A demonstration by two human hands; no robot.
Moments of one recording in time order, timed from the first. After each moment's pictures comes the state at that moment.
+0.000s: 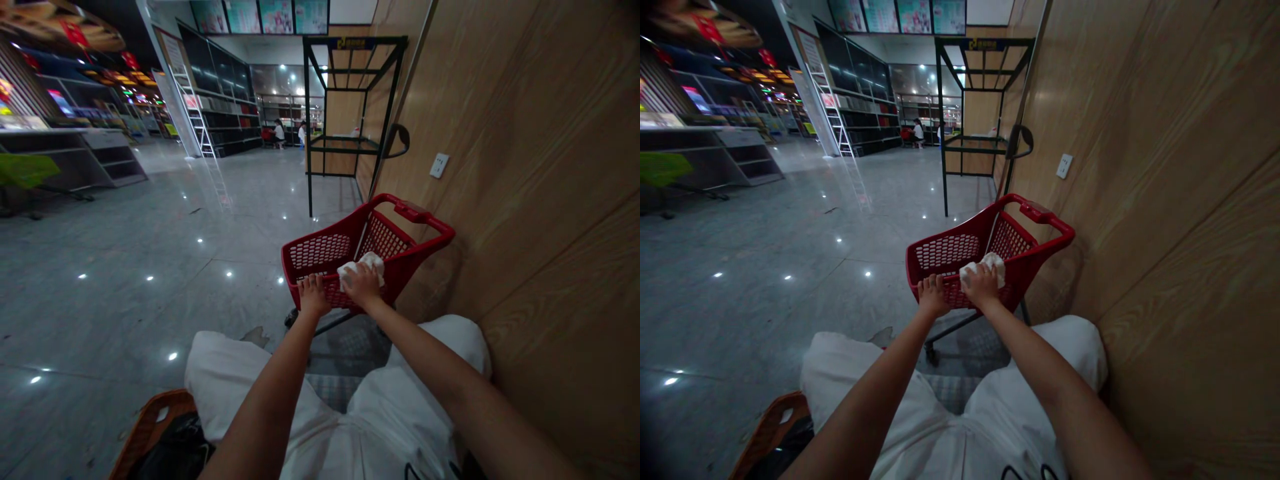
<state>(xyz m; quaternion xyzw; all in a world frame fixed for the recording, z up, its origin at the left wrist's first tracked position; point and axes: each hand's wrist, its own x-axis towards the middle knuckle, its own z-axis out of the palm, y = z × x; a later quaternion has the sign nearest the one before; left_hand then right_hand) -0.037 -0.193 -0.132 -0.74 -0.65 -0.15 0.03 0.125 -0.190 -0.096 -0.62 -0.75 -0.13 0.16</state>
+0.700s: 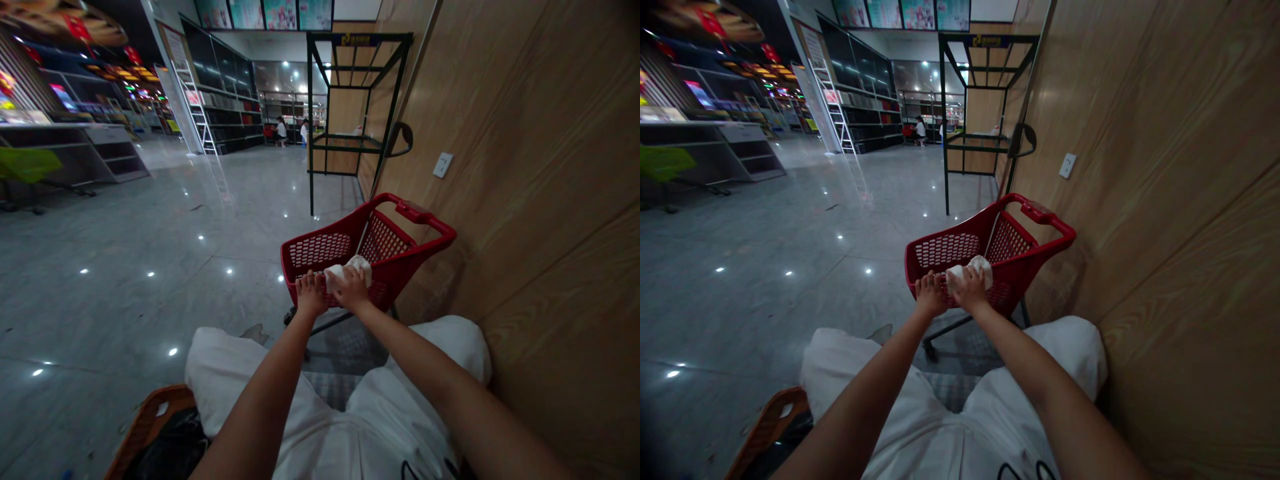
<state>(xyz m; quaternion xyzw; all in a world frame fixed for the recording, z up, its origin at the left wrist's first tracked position) -0.047 -0.191 -0.140 -0.75 -0.64 -0.15 0.03 0.101 -0.194 -0.109 -0.56 -0.79 -0.15 0.17</state>
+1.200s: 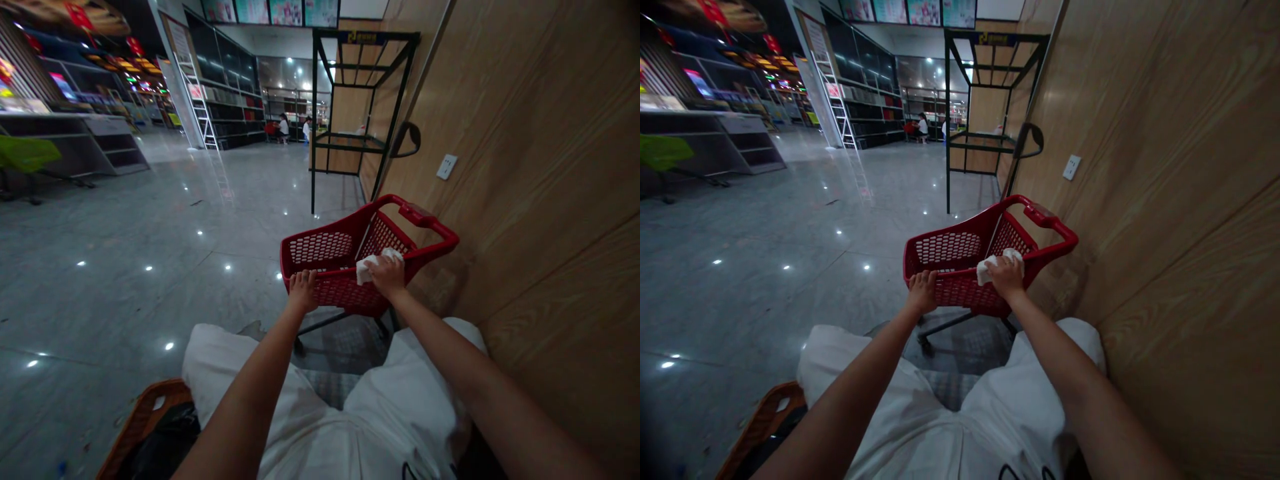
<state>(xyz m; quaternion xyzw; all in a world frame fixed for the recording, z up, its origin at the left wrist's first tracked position) -0.073 -0.184 -0.135 -0.78 -0.60 -0.15 0.05 0.191 -0.176 -0.080 -0.59 -0.77 -0.21 0.13</state>
